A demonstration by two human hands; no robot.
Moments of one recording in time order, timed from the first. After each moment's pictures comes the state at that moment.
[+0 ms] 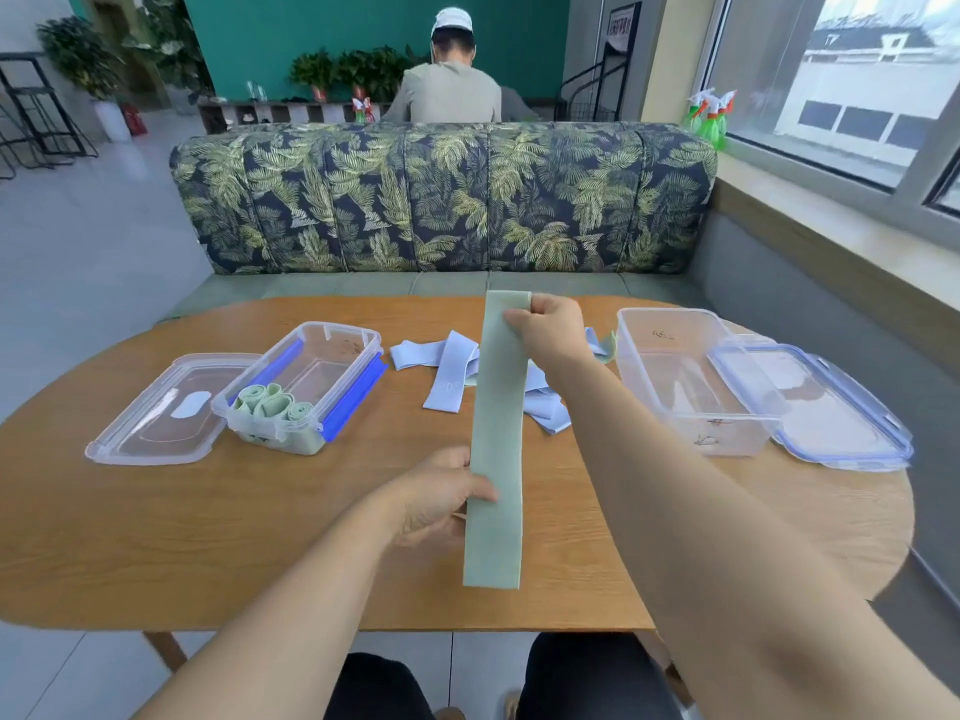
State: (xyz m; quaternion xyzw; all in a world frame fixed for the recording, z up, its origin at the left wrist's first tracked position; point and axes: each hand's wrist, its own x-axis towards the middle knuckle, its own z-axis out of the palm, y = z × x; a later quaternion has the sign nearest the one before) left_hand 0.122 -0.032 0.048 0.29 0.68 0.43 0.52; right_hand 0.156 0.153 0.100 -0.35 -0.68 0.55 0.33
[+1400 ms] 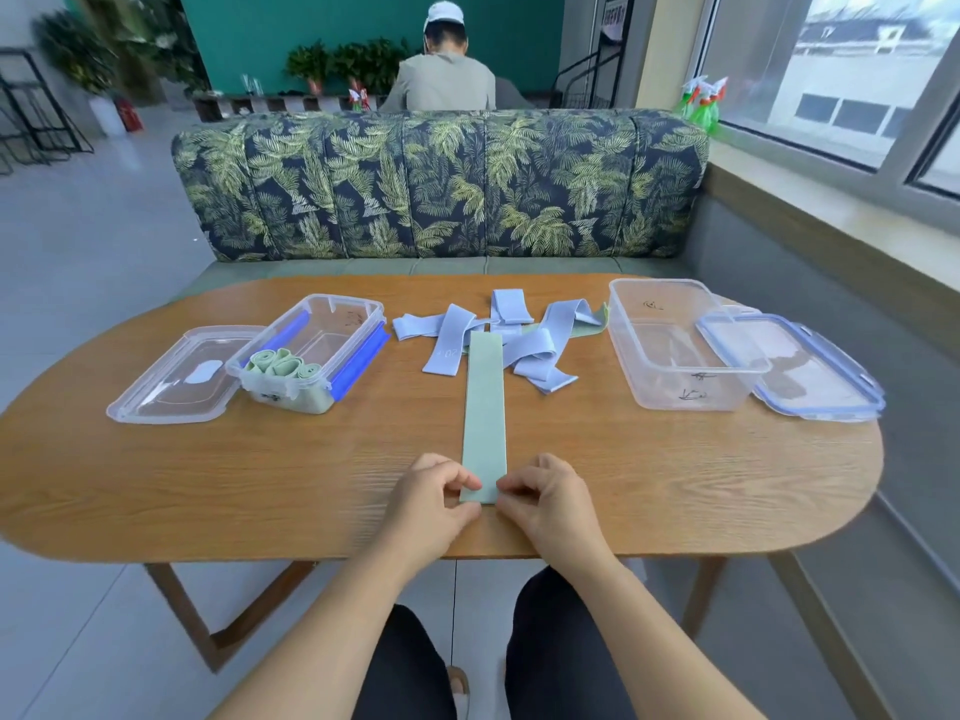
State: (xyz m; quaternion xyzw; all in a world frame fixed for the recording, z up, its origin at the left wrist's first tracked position) left_hand 0.150 -0.081 -0.024 0.43 0.80 0.39 0.17; right_hand 0.278 0.023 -0.036 -0.32 -0.84 0.36 0.24
